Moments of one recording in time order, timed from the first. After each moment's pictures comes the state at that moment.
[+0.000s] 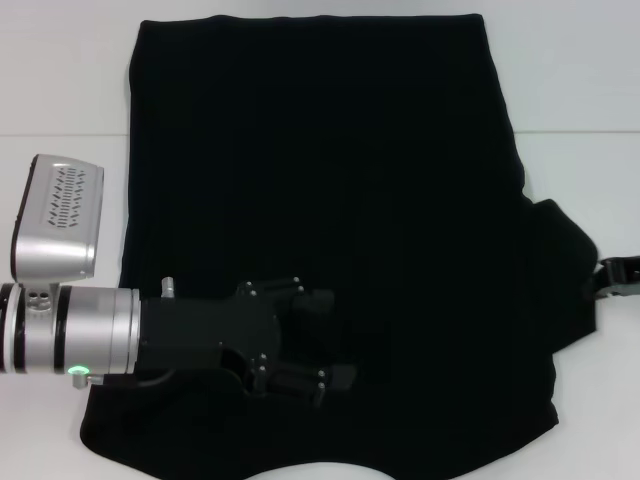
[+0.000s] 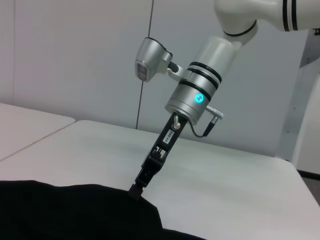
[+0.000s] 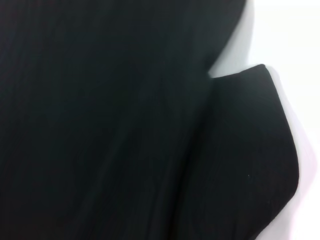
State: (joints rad) left arm -0.62 -2.14 0.62 0.60 2.14 1.67 -1.20; right arm 0.74 1.92 -0.79 -0.62 -2.59 -1.23 2.51
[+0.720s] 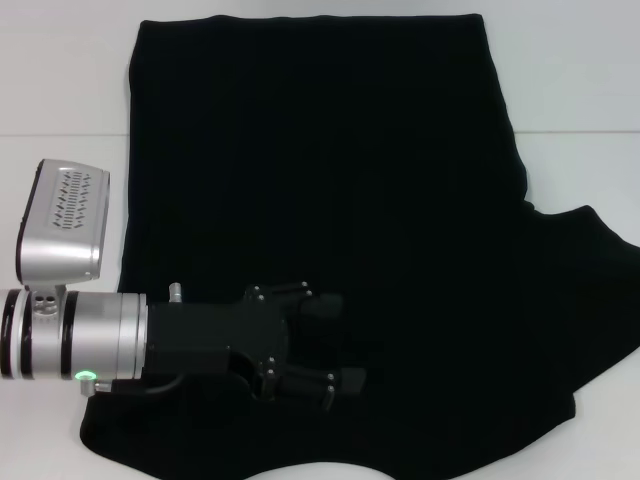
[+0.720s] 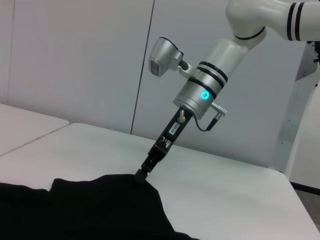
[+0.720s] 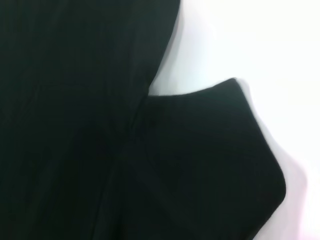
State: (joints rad) left arm -0.62 -2.16 0.61 0.60 2.14 1.68 -1.23; right arm 0.66 1.88 -0.78 -0.72 -2.59 -1.28 2.51
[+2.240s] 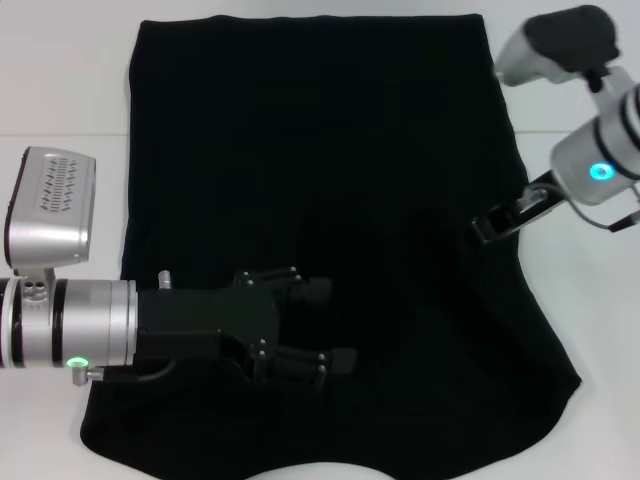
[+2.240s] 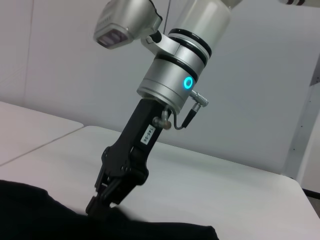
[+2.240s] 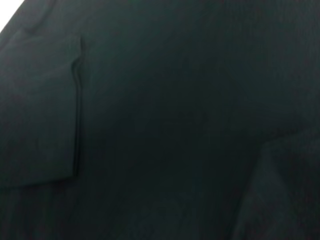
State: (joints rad) left arm -0.62 -2.14 0.61 0.61 2.12 1.67 -1.26; right arm 1.01 2.00 -1.03 -0.64 -2.64 -1.26 2.51
